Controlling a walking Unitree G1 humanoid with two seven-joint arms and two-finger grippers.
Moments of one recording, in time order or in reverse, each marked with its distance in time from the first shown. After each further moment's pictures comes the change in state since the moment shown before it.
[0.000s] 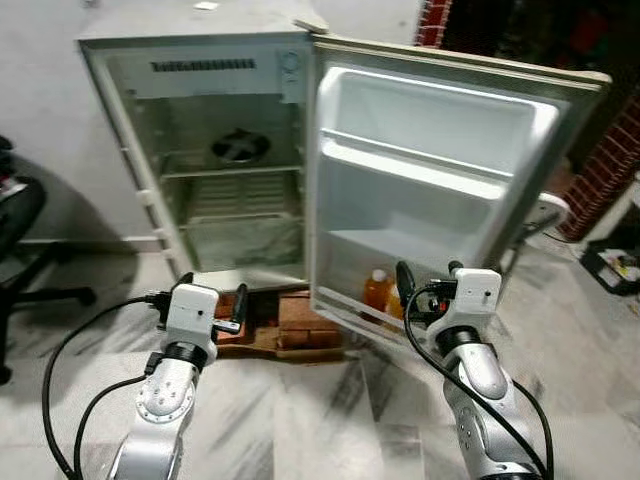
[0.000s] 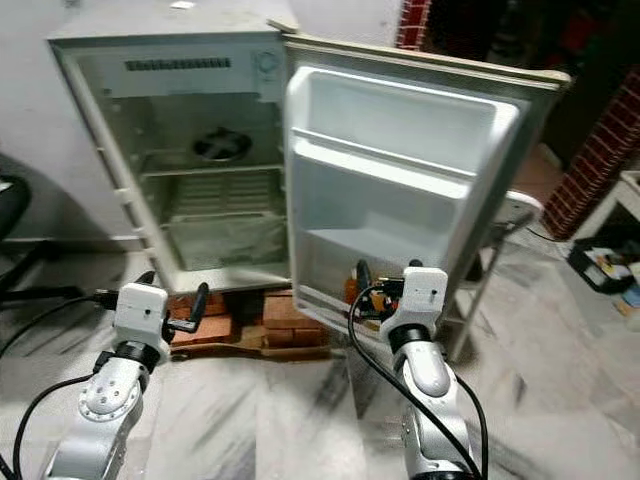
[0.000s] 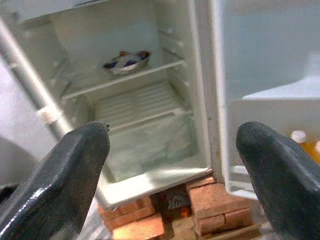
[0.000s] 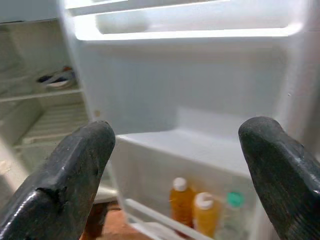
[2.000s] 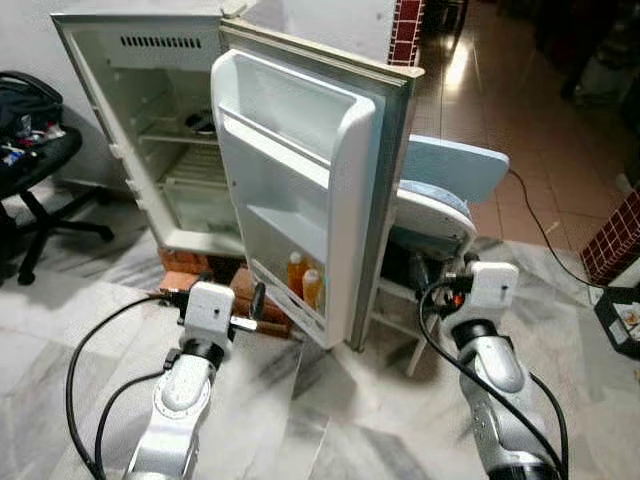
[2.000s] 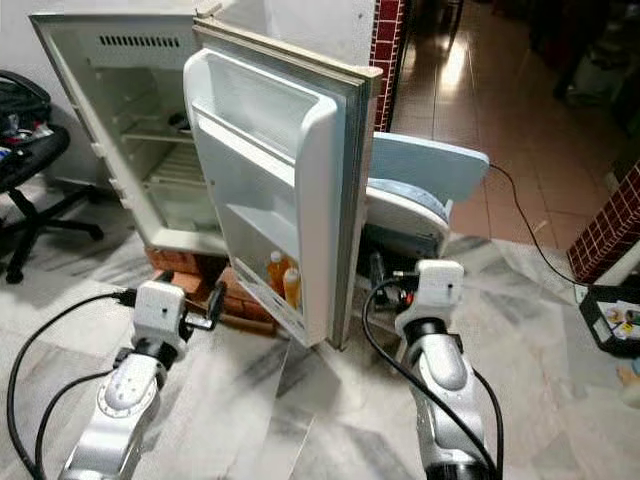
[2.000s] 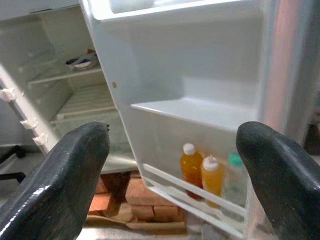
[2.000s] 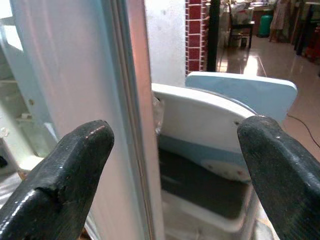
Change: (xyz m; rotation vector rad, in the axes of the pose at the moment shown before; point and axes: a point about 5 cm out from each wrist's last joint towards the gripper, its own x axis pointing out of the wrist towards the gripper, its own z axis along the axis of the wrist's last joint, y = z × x) left arm 0.003 -0.009 0.000 -0.015 -0.025 -0.044; right arm 0.005 -0.006 0.002 -0.008 -0.032 0.021
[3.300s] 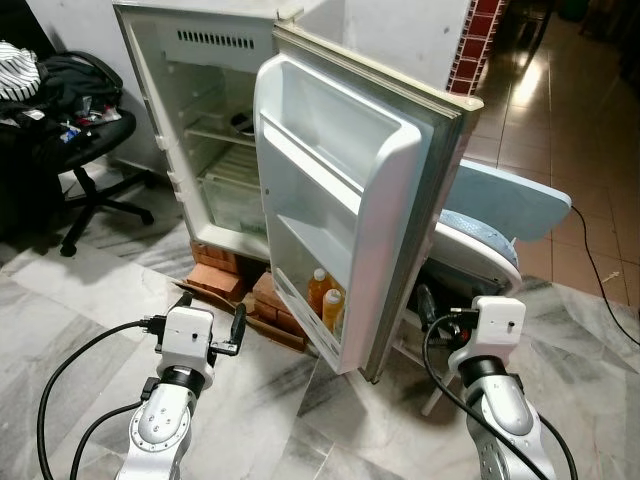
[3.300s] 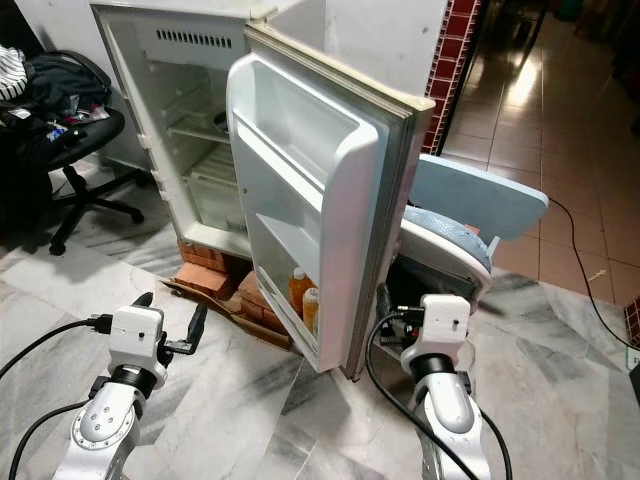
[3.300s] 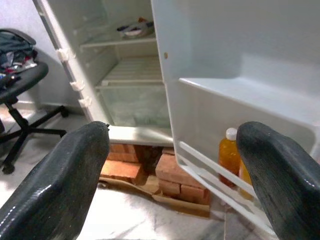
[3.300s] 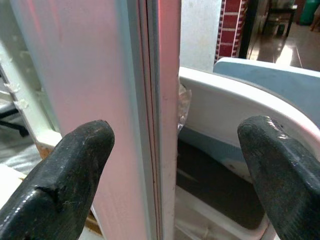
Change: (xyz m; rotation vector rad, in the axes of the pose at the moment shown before) left arm -0.029 0.006 -0.016 -0.031 0.064 0.038; right arm -0.043 -0.013 -0.020 -0.042 0.068 -0.065
